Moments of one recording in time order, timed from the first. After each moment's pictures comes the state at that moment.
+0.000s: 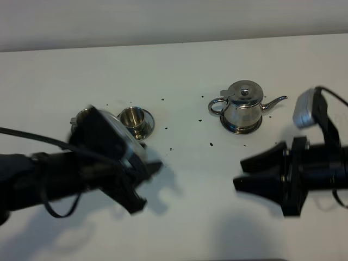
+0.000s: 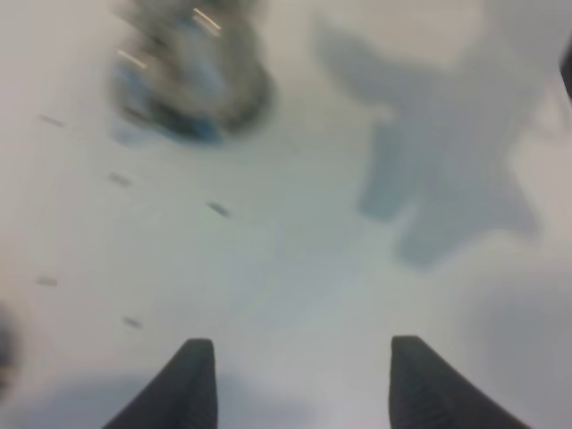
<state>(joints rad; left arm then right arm) -0.55 1.25 -0.53 -1.55 0.17 1.71 0.19 1.43 -0.52 1.53 0.95 -1.81</state>
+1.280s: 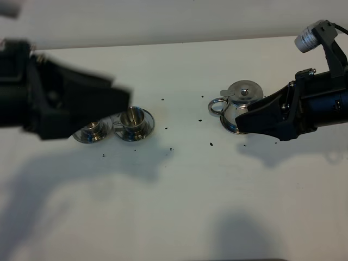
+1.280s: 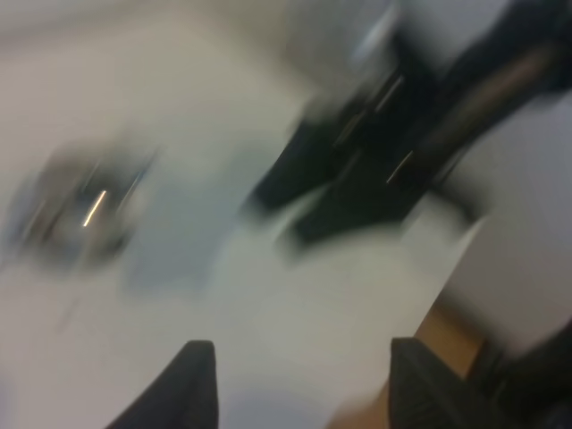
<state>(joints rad) -0.32 1.06 -1.08 -0.77 0.91 0.50 0.19 1.41 -0.89 1.18 0.94 -1.18</state>
